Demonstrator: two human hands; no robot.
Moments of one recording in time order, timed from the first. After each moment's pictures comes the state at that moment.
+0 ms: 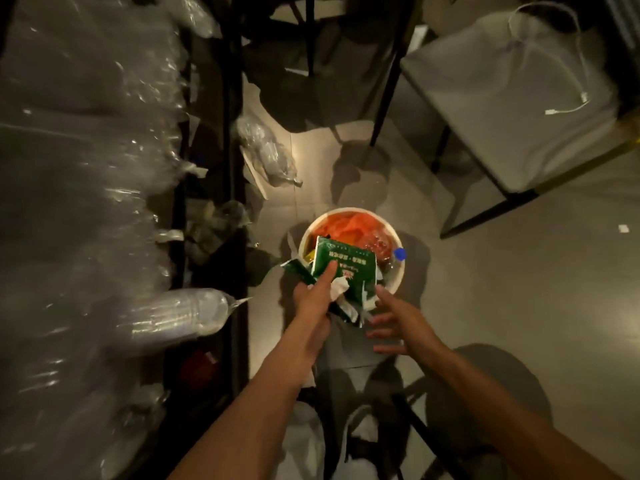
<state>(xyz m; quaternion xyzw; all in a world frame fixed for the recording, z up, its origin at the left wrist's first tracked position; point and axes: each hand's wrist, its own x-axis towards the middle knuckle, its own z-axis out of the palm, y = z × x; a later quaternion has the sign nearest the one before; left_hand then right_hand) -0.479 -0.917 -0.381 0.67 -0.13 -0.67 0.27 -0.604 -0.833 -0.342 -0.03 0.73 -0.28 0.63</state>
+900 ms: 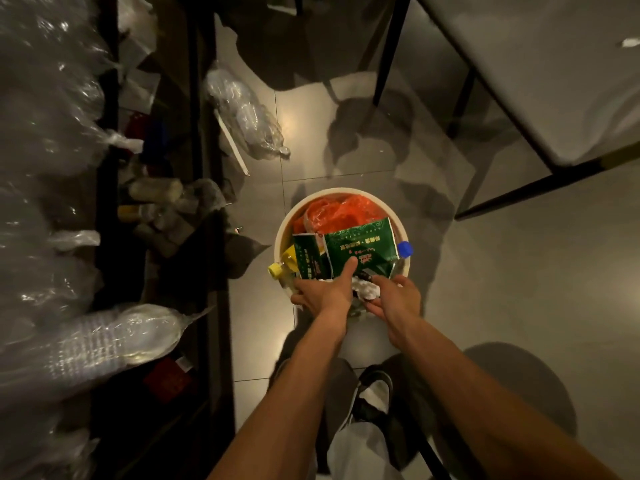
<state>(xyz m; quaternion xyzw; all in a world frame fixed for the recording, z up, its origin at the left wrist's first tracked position) -0.559 -0.932 -0.489 0.80 -0.20 -0.55 0.14 -0.639 -0.887 -0.497 0.12 0.78 -0.38 0.49</state>
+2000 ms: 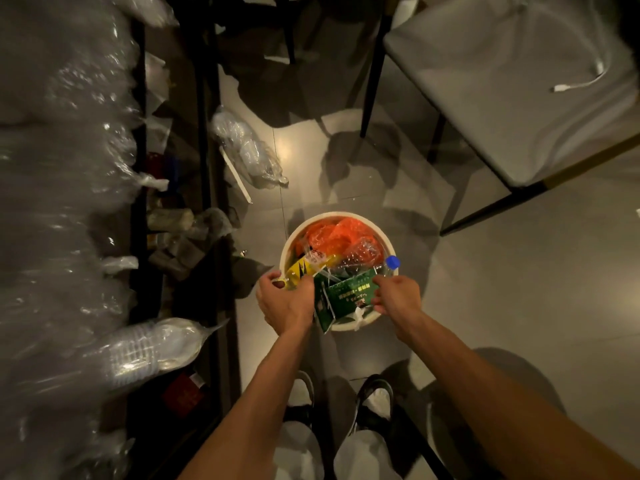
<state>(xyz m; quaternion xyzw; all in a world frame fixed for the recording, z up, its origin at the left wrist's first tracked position) -0.504 -0.946 -0.427 0.80 -0.33 -0.45 0.21 -0.650 -0.899 -0.422 0.00 0.82 -0.30 0.49</state>
